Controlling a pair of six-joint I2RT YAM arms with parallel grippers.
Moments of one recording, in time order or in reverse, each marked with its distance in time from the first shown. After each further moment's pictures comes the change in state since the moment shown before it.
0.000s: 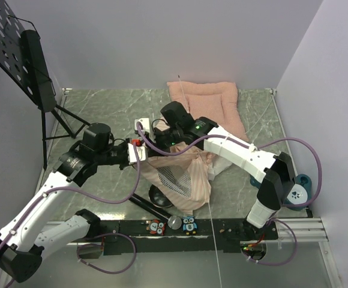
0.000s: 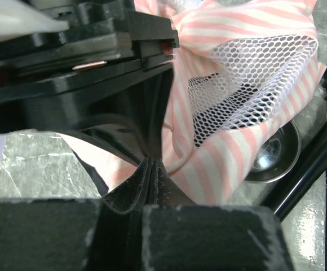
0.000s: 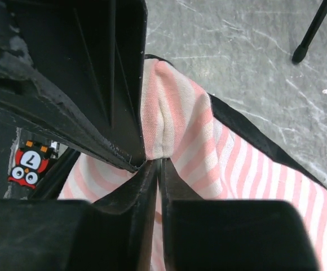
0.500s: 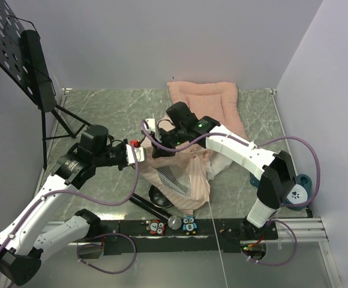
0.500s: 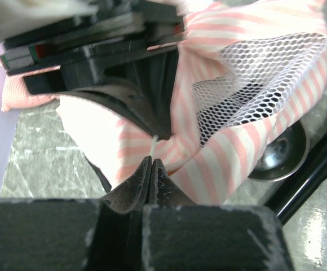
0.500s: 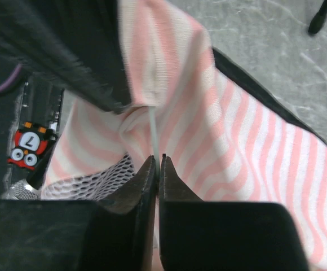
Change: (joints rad) left arm 0.004 -0.034 -0.024 0.018 -0.018 -0.008; right arm -0.066 0.002 -0.055 -0.024 -0.037 -0.037
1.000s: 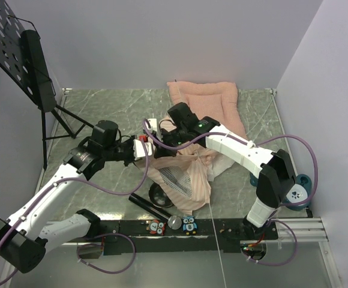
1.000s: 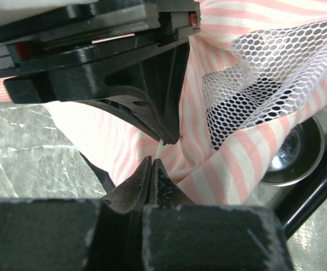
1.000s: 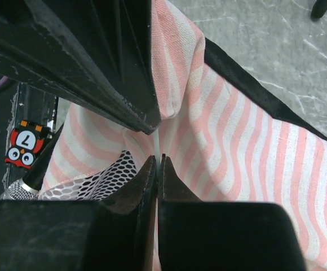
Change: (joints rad) left arm -0.006 0.123 -0.005 0.065 -0.024 0.008; right arm -0.013 0.008 -0.028 0.025 -0.021 0.011
